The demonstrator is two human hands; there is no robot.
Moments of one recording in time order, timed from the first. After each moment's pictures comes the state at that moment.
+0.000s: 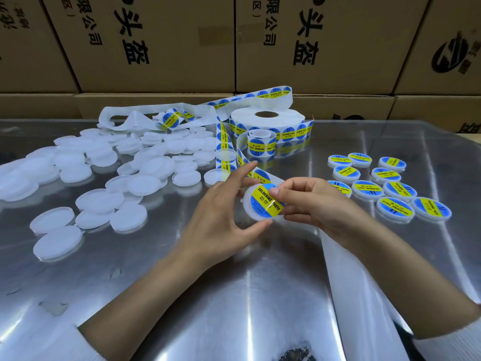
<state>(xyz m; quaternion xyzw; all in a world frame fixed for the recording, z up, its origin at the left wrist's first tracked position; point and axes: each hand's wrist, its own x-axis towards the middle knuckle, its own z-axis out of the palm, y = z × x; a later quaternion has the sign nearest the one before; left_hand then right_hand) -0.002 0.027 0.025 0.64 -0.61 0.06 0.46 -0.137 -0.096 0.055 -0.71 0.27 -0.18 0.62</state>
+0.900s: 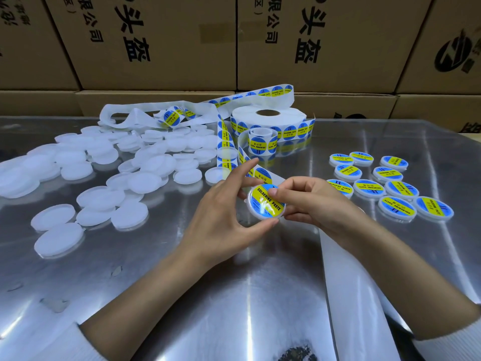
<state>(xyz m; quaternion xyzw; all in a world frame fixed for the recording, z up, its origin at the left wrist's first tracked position) -0.008 0.028 0.028 0.64 -0.60 0.05 0.48 -0.135 -0.091 0.055 -0.71 0.27 -0.20 0.62</state>
